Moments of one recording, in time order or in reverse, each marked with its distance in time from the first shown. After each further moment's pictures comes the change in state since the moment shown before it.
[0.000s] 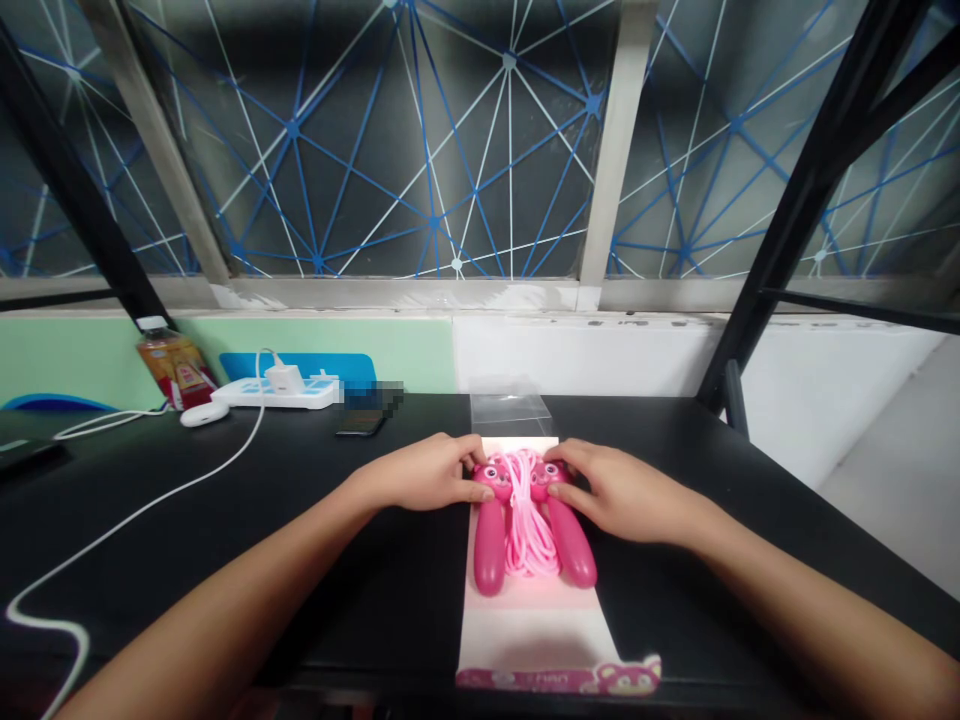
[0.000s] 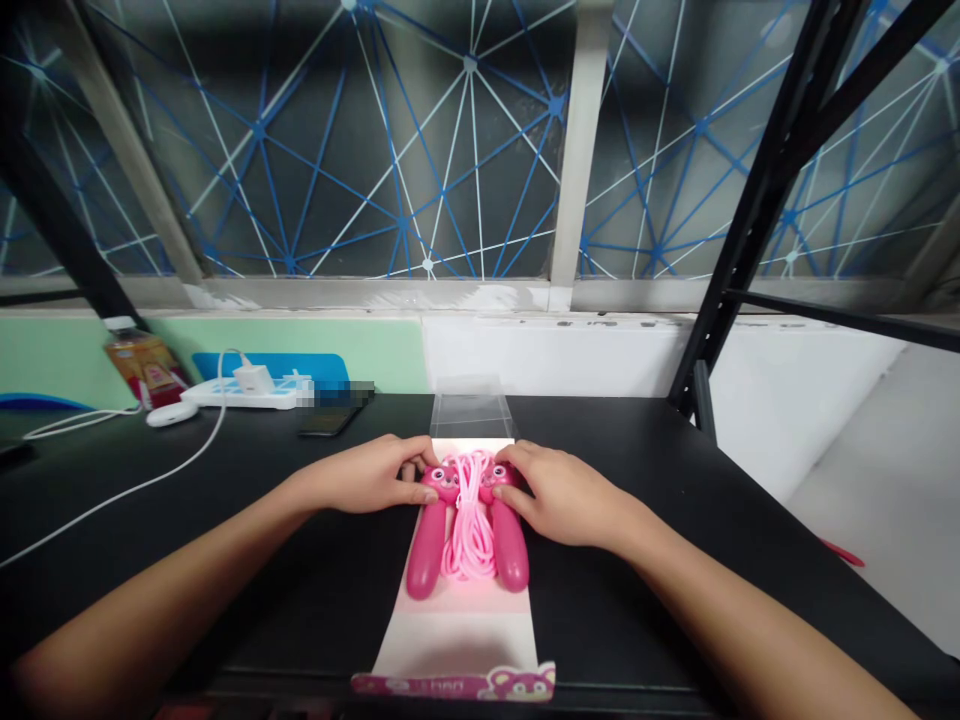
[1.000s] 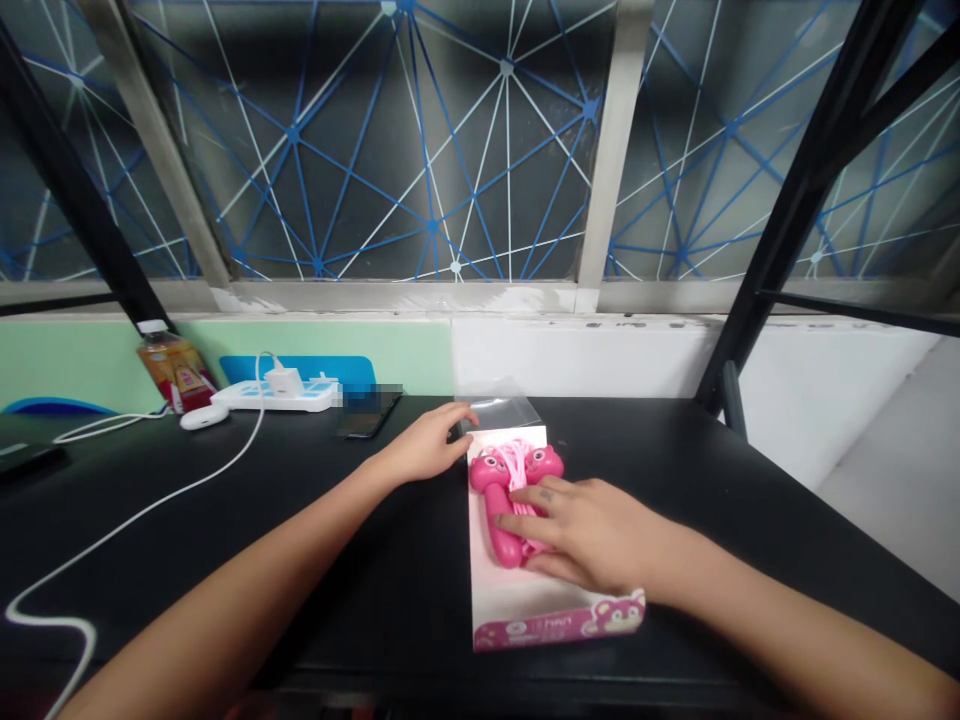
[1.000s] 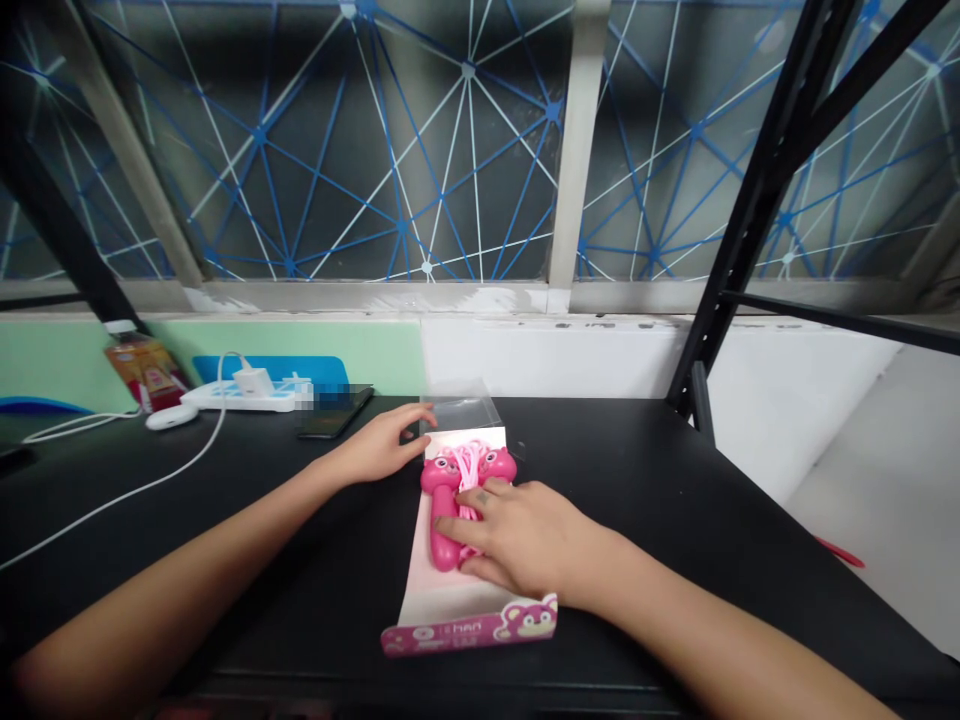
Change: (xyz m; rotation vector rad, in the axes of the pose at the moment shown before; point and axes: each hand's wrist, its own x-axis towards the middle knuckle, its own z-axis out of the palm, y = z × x) left_hand 0.030 -0.042 0.008 0.106 0.377 0.065; right_hand -0.012 -0.031 0.008 -0.404 -0.100 -0.430
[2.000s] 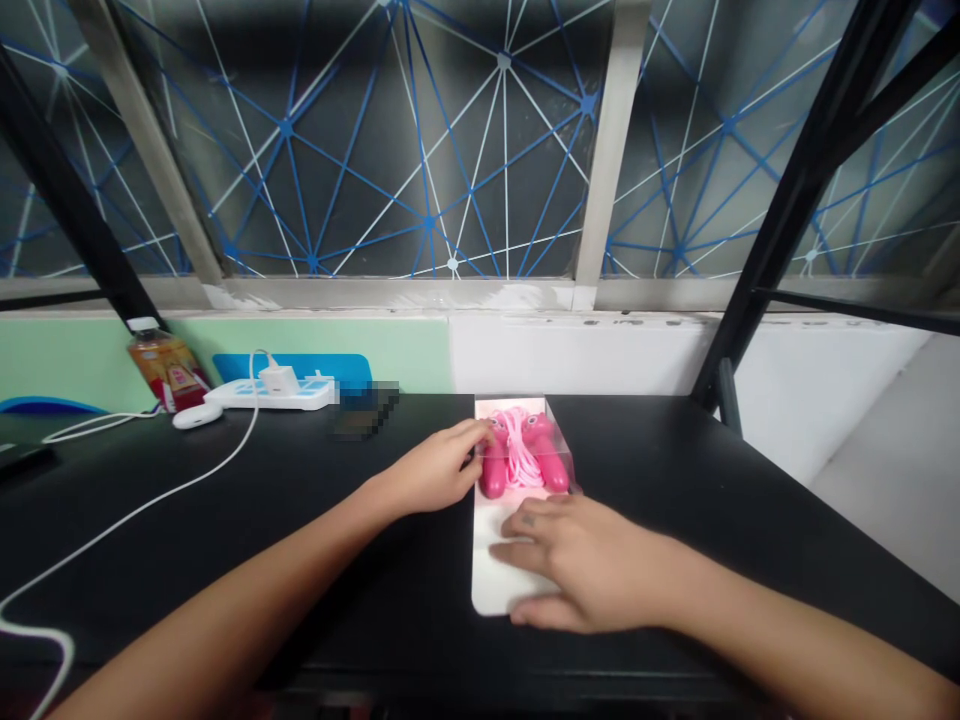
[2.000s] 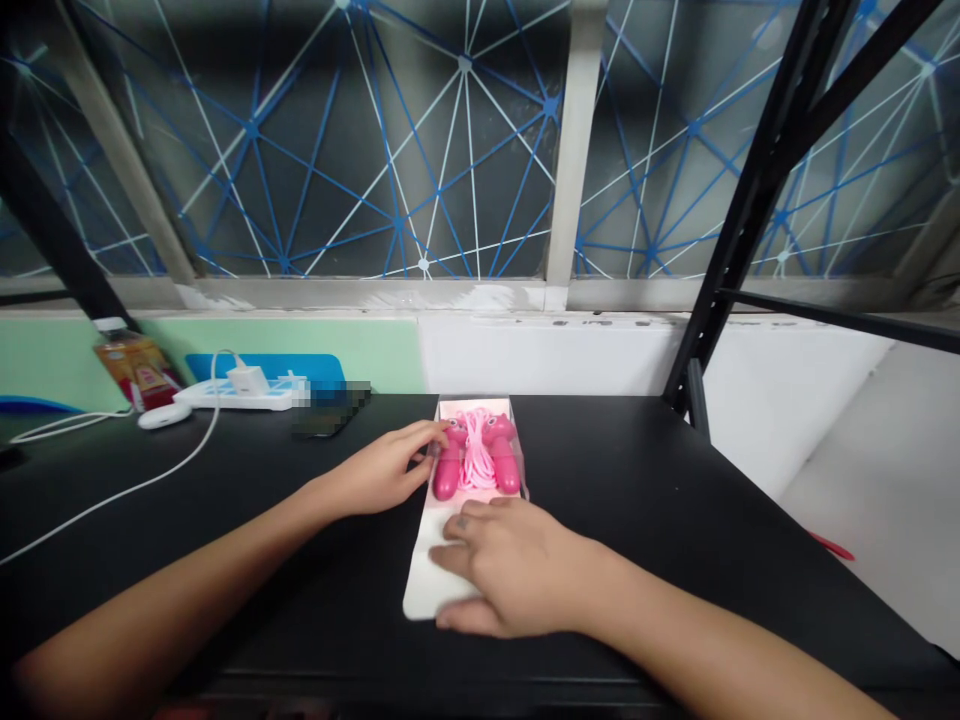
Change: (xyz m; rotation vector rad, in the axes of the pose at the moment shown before) left_hand -0.016 0.045 0.000 -0.069 -0.101 0.086; right_hand 0.005 -0.015 0.005 0.235 -0.064 0.001
